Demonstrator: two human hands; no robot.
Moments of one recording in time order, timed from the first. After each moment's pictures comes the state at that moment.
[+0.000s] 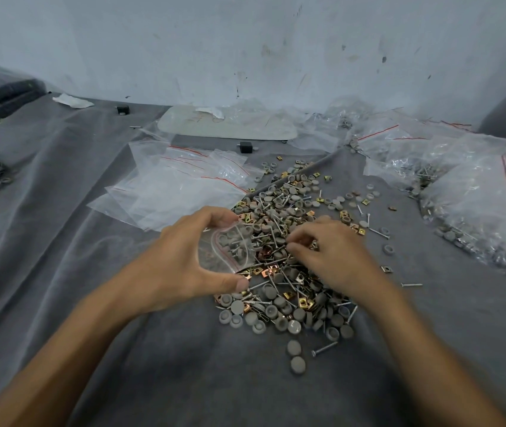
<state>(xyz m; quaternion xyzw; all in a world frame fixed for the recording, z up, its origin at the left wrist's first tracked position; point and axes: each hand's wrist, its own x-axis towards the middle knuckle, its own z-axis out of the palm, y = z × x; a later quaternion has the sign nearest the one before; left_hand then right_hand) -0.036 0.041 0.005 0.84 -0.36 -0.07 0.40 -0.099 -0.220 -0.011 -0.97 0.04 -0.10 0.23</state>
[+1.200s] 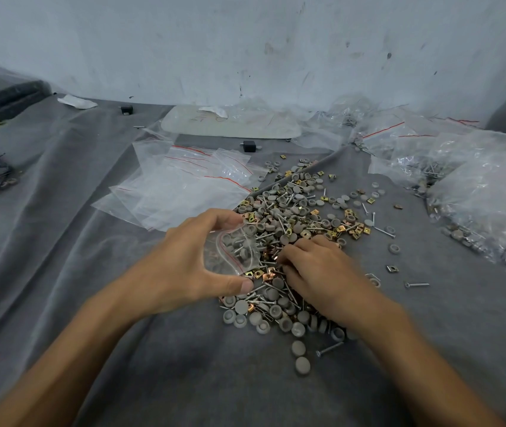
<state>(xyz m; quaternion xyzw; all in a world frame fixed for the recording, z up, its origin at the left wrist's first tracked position) -0.039 0.039 0.006 0.85 -0.35 -0.08 0.39 -0.107 -0.198 -0.029 -0.99 -0.06 -0.07 0.06</state>
